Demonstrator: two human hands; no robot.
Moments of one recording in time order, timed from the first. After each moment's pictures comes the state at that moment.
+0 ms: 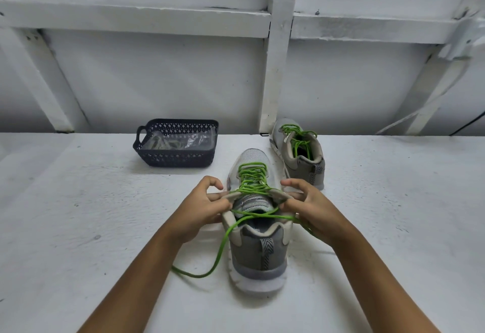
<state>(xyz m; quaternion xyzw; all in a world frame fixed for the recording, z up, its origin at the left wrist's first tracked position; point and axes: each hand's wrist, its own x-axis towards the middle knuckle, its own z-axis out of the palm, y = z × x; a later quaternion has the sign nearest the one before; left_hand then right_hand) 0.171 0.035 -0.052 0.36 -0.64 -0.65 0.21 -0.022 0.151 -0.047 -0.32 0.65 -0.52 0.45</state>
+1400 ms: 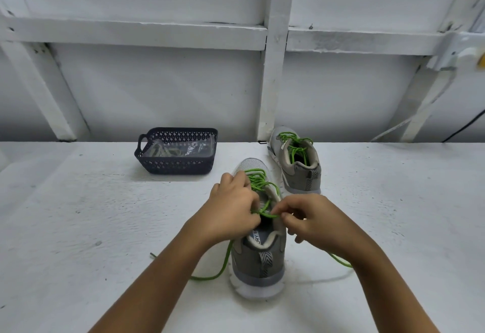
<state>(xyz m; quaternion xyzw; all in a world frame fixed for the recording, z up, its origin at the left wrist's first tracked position) 0.142 0.075 0.004 0.30 -0.94 -0.14 0.06 0.007 0.185 0.005 -0.55 0.74 -0.30 0.23</state>
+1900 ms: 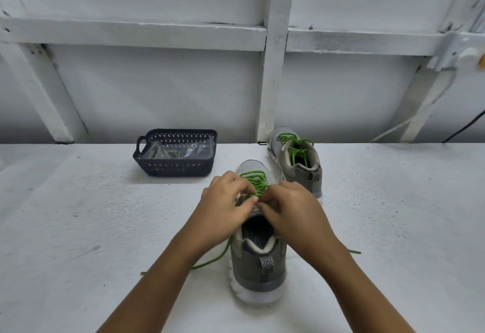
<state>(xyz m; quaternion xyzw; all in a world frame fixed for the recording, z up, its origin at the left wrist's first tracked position) 0.152 0.065 -0.011 0.30 -0.87 -0.28 0.27 0.029 0.155 -0.010 -0.60 0.74 -0.30 -0.04</state>
